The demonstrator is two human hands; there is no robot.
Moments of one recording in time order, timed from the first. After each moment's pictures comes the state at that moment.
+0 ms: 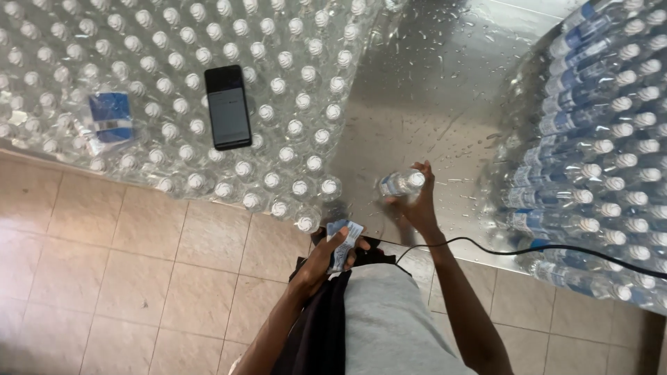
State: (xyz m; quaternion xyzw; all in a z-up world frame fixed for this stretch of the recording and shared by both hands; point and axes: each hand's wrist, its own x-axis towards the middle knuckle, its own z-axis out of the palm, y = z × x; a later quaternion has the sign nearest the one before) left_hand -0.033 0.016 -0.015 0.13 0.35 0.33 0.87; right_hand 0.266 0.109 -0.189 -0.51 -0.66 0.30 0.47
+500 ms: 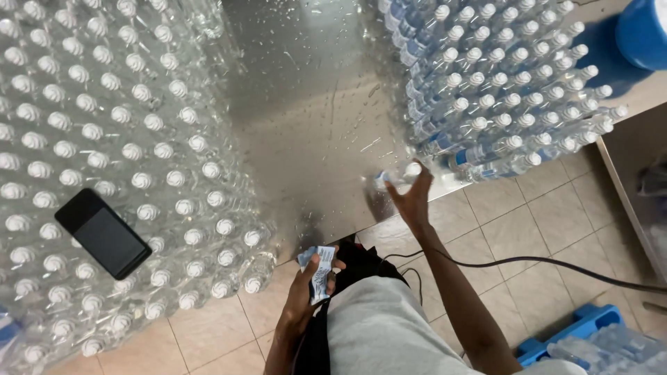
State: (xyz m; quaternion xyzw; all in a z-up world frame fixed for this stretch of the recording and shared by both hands) left_hand -0.013 0.014 -0.051 0.20 0.39 0.20 0.88; right_hand 0.321 0.007 -0.122 -0.81 -0.40 0.11 0.40
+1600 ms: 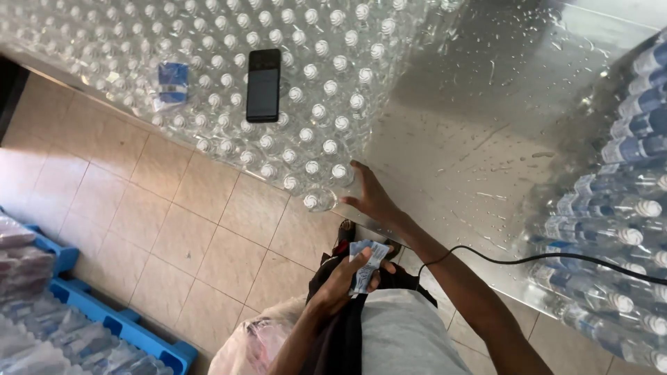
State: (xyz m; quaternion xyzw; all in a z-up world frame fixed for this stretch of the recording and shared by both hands) left_hand 0.053 -0.054 0.030 0.14 0.45 0.42 0.78; right_hand 0.133 0.130 -0.181 -0.32 -0.79 0.46 0.26
